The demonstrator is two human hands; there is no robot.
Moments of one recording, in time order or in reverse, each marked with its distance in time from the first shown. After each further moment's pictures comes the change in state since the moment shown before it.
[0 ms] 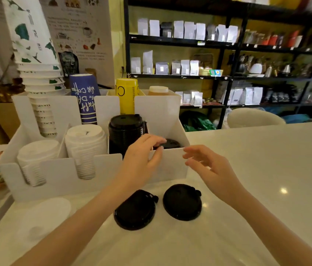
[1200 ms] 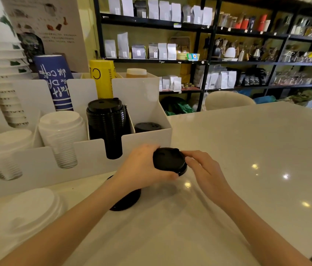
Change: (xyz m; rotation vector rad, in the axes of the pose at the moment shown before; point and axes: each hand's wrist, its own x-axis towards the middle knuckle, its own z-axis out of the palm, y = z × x) left_hand -0.023 0.017 0.024 -0.047 -0.472 -0.201; right_hand -0.052 0.016 0.008 -0.025 0.103 0.212
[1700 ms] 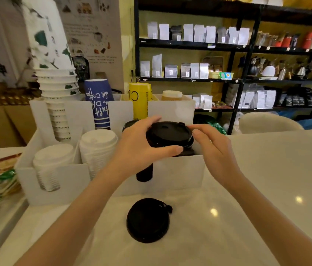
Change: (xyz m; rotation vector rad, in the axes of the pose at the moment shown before) left_hand 0.009 -0.005 -0.091 -0.106 0.423 0.050; right_hand 0.091 -0.073 0.022 0.147 0.062 -0.293
